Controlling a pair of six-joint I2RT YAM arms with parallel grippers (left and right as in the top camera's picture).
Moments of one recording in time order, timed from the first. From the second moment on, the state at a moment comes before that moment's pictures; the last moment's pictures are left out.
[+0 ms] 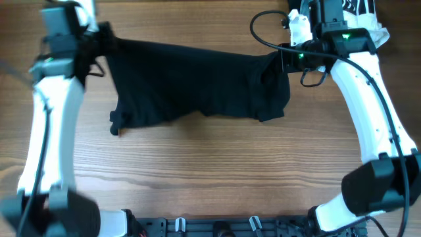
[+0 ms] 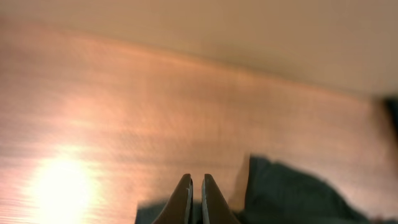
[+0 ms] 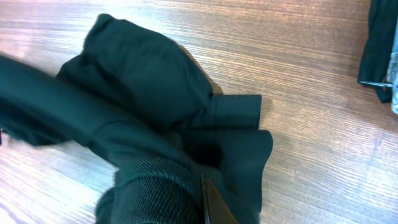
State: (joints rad) left arm 0.12 1.55 1.48 -0.56 0.14 -0.16; right arm 0.12 1.73 1.66 -1.03 -0.29 -0.01
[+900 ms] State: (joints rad) left arm 0.17 1.45 1.48 -0.69 0.10 -0.16; right arm 0.06 1.84 1.52 -0.96 -0.23 0.04
